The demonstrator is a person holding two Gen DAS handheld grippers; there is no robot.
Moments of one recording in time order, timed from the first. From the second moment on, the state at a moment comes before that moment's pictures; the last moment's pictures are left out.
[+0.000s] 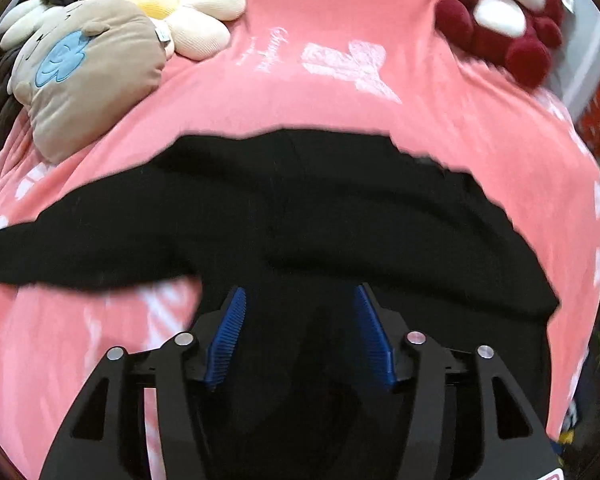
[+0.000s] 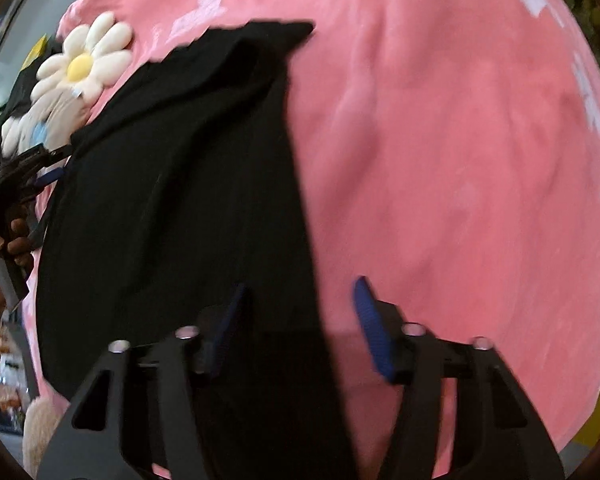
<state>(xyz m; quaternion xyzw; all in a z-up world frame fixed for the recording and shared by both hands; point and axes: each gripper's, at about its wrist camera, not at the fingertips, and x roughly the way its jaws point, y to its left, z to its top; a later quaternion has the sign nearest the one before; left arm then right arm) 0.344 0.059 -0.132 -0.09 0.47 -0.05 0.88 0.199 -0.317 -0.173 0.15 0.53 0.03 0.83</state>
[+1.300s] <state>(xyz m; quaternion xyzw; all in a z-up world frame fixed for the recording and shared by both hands) 0.256 -0.001 -0.124 -0.07 0.49 -0.12 0.86 0.310 -0.330 -0.137 0.10 0.46 -0.07 0.88</state>
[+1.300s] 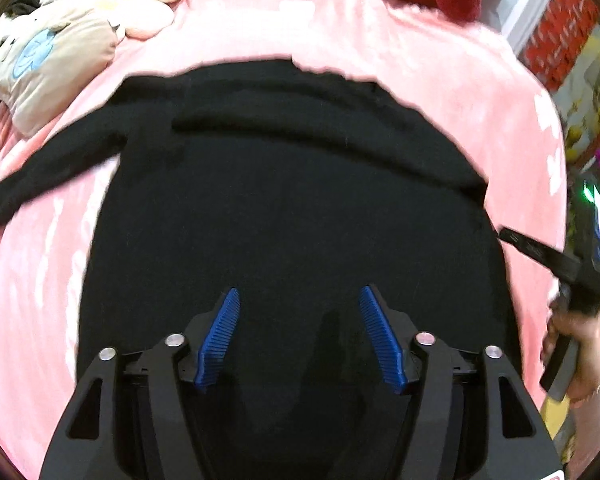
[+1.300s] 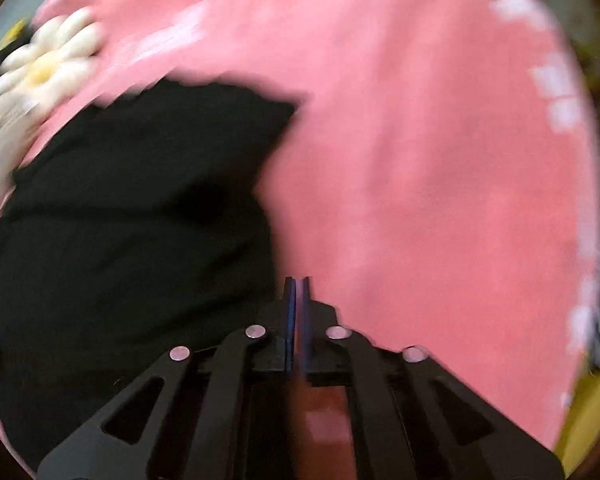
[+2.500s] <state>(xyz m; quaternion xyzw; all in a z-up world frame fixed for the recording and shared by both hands) 0.308 0.433 -0.211 -0.52 0.37 0.25 0.73 0.220 -0.153 -0.118 0.01 0.50 0.12 0.86</state>
